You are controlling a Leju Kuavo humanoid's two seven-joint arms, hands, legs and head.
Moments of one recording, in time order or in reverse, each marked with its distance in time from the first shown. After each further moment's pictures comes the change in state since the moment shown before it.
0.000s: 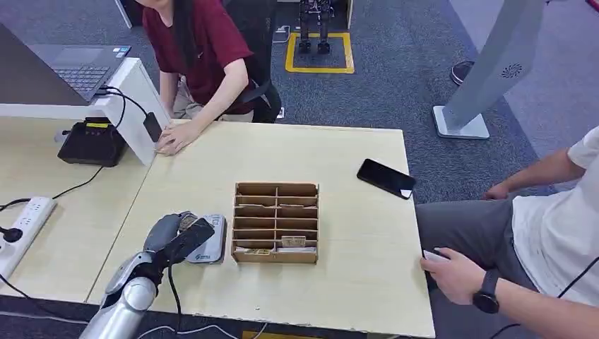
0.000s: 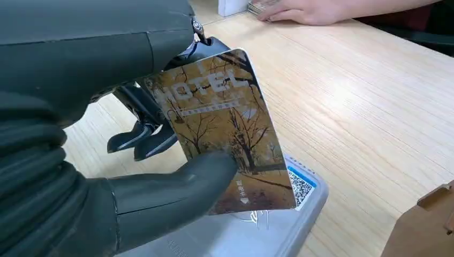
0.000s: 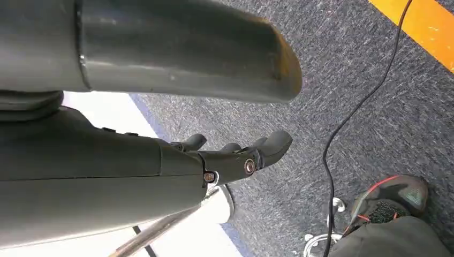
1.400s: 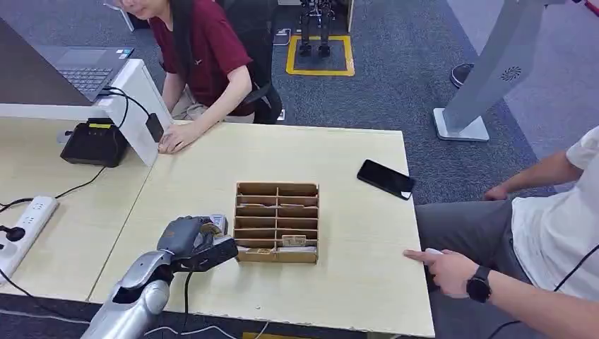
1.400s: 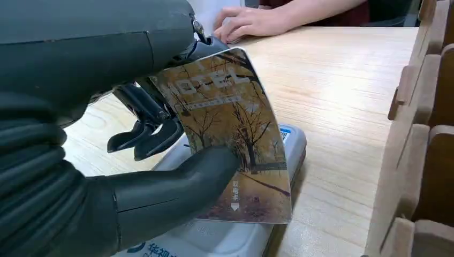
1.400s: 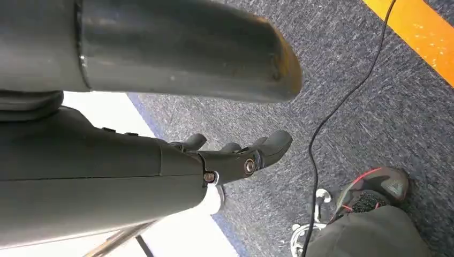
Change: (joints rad) left arm -0.036 0.043 -0.164 0.065 -0.256 0.010 0.000; right arm -0.015 0.000 0.019 -0.014 0.020 0.014 0.008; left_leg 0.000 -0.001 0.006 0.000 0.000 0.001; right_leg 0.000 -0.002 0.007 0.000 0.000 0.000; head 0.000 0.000
